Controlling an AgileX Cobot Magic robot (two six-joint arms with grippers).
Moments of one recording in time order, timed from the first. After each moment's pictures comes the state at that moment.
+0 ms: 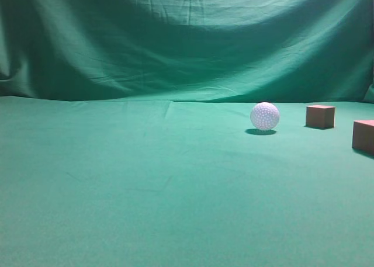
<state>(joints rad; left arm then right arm) -0.04 -0.02 0.01 0.32 0.39 -0.08 0.13 -0.01 0.03 0.17 0.05 -0.12</state>
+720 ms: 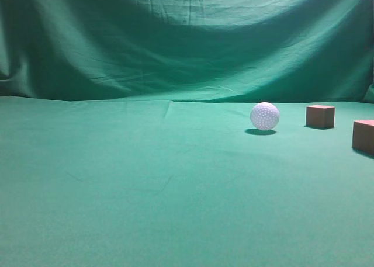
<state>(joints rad) -0.04 -0.02 0.01 0.32 0.39 -0.08 0.13 0.51 -0.55 0.28 0.50 -0.23</state>
